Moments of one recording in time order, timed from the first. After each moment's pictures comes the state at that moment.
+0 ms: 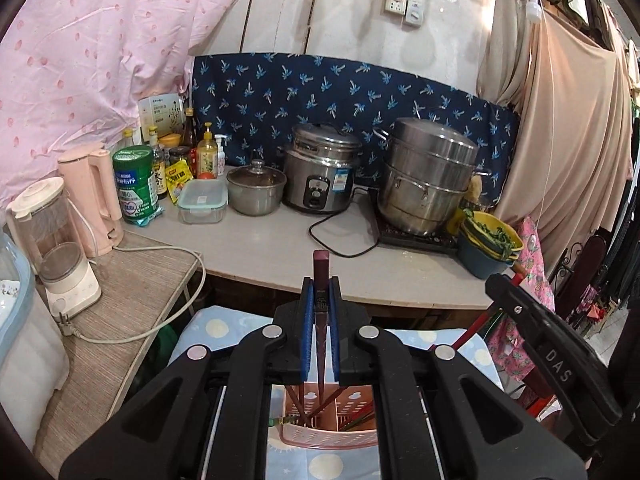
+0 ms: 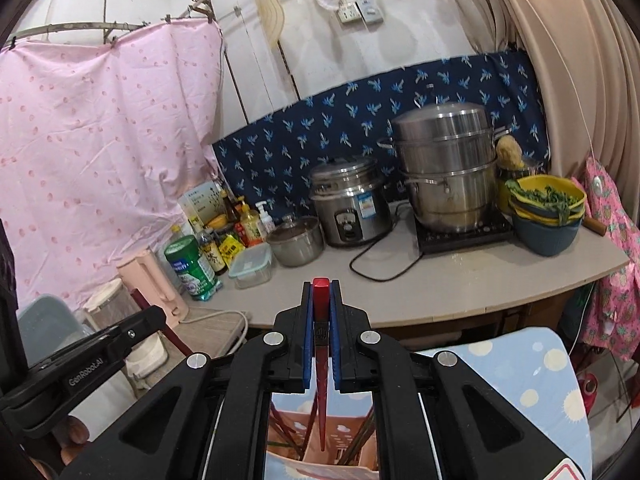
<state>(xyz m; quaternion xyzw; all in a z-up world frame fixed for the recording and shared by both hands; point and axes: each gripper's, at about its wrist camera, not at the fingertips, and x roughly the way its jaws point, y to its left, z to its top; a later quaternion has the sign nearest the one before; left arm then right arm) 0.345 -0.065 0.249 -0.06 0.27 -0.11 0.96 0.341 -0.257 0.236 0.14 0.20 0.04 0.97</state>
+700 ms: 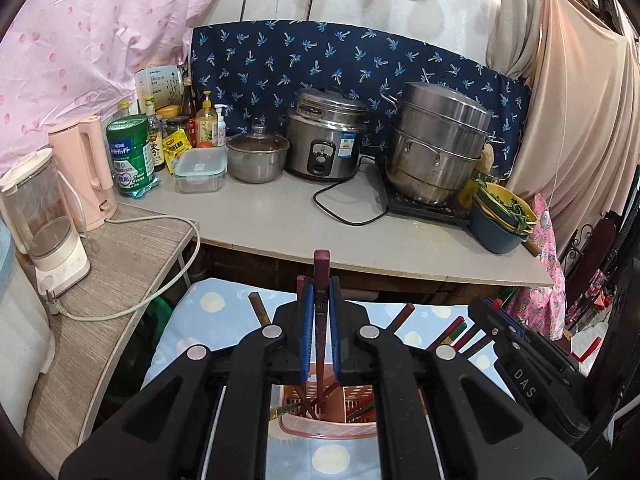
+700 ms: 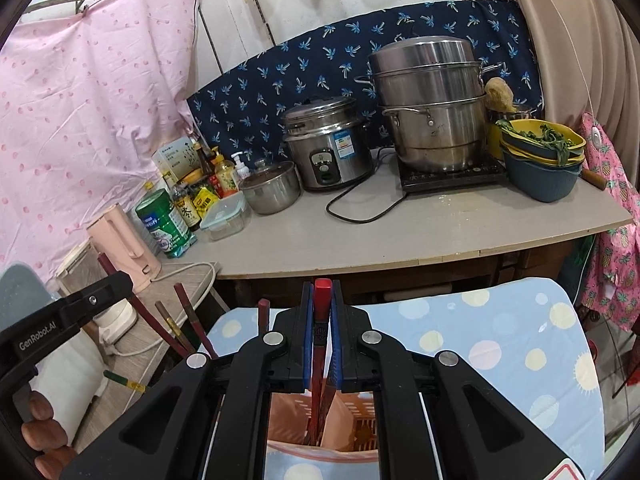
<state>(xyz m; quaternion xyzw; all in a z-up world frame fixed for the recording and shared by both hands) 0.364 -0.072 0.205 -0.05 0.31 -0.11 0.94 0.364 -0.268 0.164 0.14 0.27 0.02 0.95</state>
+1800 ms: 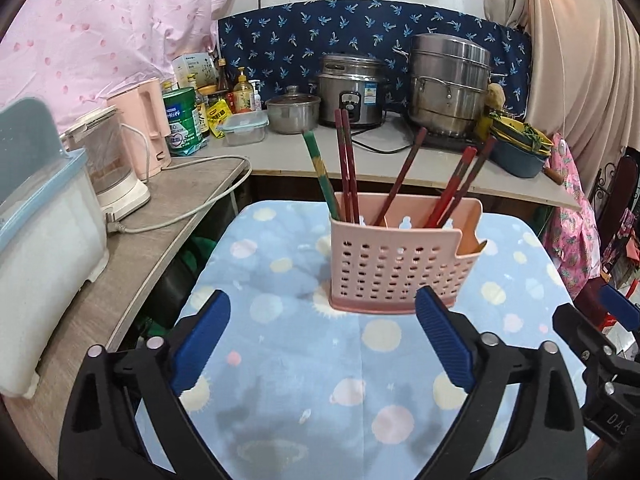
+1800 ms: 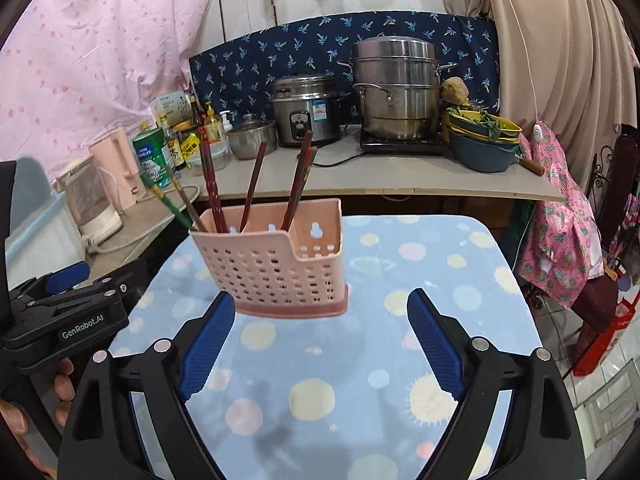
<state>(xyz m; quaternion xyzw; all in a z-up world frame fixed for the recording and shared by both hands) 0.217 -0.057 0.124 0.02 0.32 -0.05 0.94 0.181 -0.247 0.117 0.06 0.30 -0.03 0.95</state>
